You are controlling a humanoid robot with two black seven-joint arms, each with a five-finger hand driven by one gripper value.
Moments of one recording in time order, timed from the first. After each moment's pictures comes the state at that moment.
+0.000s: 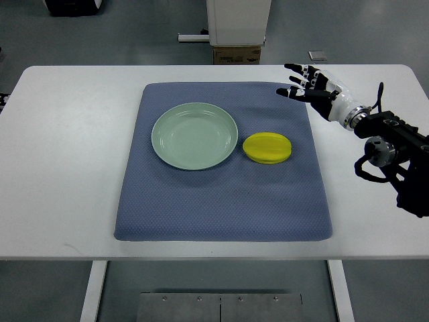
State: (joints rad) left arm -0.02 0.00 -0.10 -0.22 0.09 0.06 -0.21; right arm 0.96 -0.19 0.48 0.51 -0.36 0.28 0.27
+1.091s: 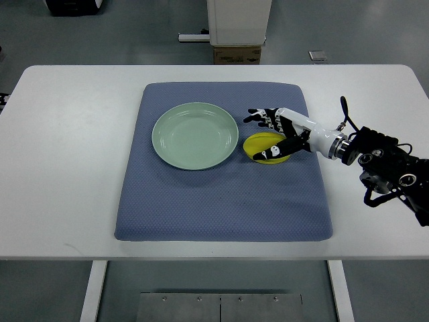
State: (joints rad) left arm -0.02 0.00 -0.10 -0.22 0.09 0.06 -0.21; right arm 0.96 -0.24 0.12 0.63 -0.61 0.30 0.53
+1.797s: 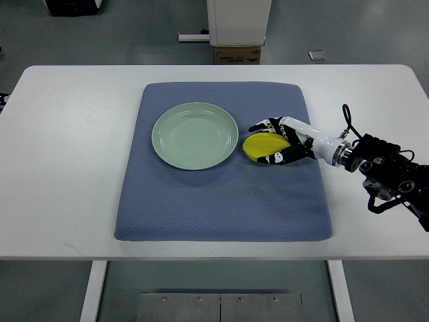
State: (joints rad) left arm -0.02 0.00 -0.10 -0.22 0.09 0.06 -0.21; right arm 0.95 -0.24 0.06 0.60 -0.61 0.28 0.55
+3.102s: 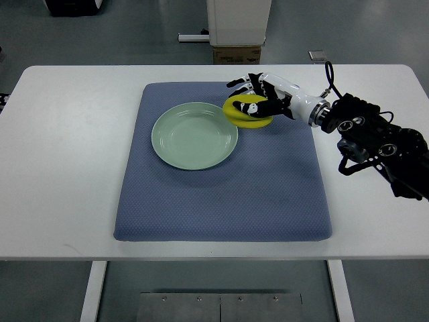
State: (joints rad) left arm -0.02 0.00 -0.10 -0.22 0.09 0.06 -0.21; right arm 1.09 -0.12 0.18 0.58 -0.59 0.22 0.40
